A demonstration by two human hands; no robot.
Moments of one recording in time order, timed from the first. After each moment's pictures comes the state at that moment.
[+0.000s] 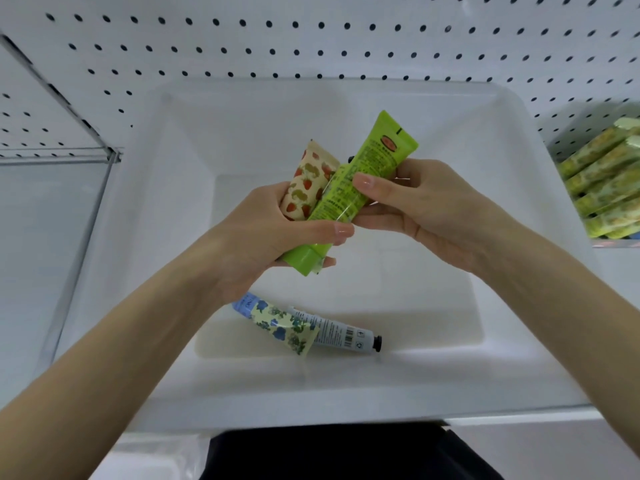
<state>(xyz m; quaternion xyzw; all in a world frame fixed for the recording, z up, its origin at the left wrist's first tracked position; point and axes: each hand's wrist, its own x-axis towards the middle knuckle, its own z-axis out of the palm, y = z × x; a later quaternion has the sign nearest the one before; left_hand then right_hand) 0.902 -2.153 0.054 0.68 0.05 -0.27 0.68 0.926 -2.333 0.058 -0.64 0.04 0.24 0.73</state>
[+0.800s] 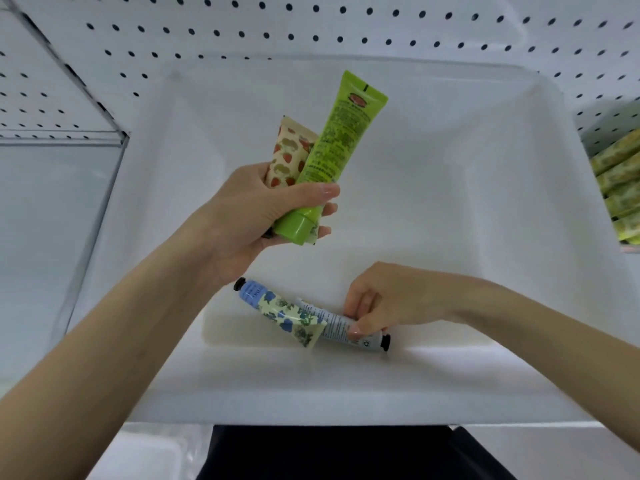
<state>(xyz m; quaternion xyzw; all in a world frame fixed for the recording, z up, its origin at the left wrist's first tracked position) 0.905 -2.142 0.054 0.63 0.14 -0.20 0.74 0.896 -2.328 -0.010 -0.80 -0.13 0.49 0.31</state>
